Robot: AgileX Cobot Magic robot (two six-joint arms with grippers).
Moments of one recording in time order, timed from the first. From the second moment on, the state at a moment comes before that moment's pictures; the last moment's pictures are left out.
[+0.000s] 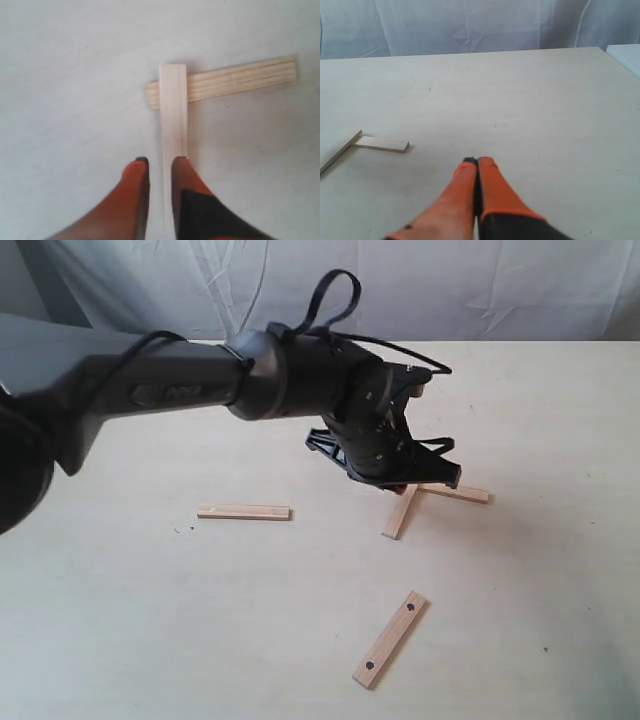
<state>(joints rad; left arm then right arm) -0.67 2.21 -1.66 -0.03 0.64 -0.34 -0.04 0.01 0.00 0.01 0.37 0.03</state>
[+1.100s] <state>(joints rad) -0.65 1.55 -1.18 0.13 0.82 -0.20 -0.04 0.01 0.00 0.03 0.37 0.03</state>
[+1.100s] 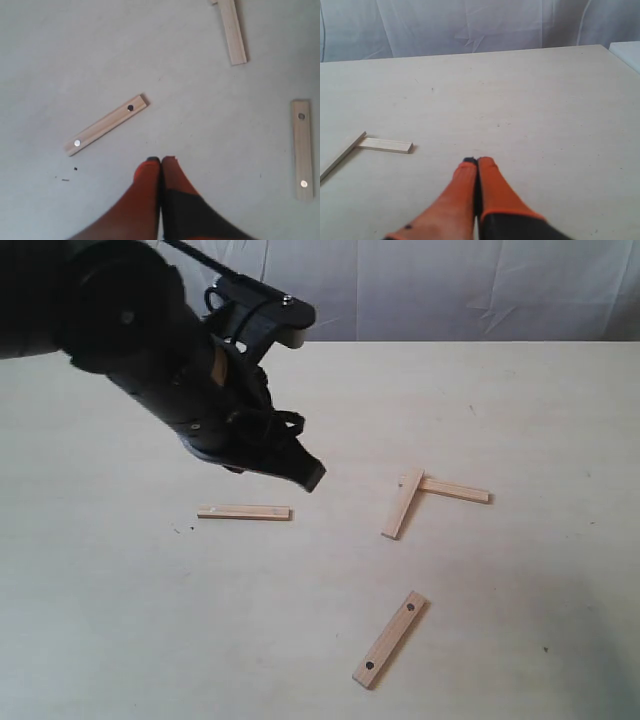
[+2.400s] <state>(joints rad) -0.94 2.02 -1.33 -0.04 0.74 -0.25 -0.04 0.01 0.00 0.03 0.37 0.03</state>
